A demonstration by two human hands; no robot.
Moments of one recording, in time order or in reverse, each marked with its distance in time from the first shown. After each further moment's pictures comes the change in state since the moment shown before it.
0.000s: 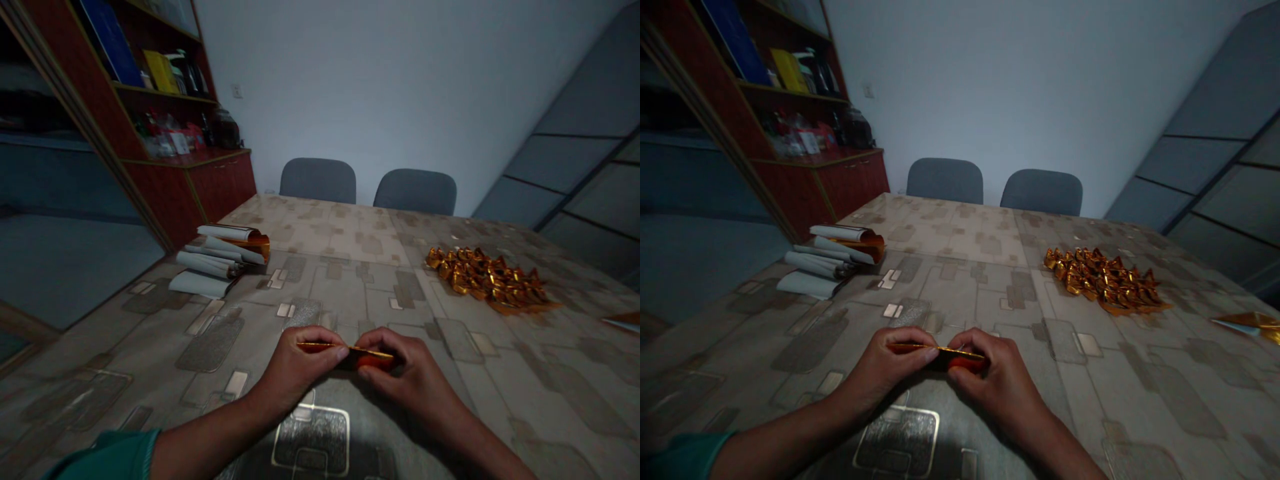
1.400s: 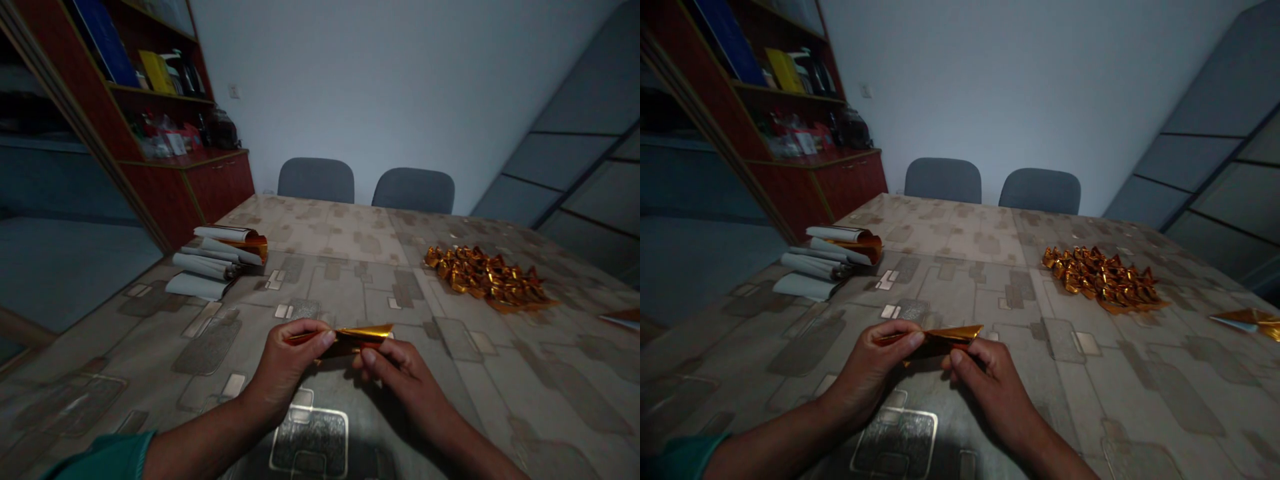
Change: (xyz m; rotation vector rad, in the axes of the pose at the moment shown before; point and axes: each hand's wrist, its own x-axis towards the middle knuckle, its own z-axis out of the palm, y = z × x) left_hand -0.002 -0.005 0.002 -0.268 0.186 -0.036; right_hand -0.004 0.013 0.014 0.307 0.021 0.032
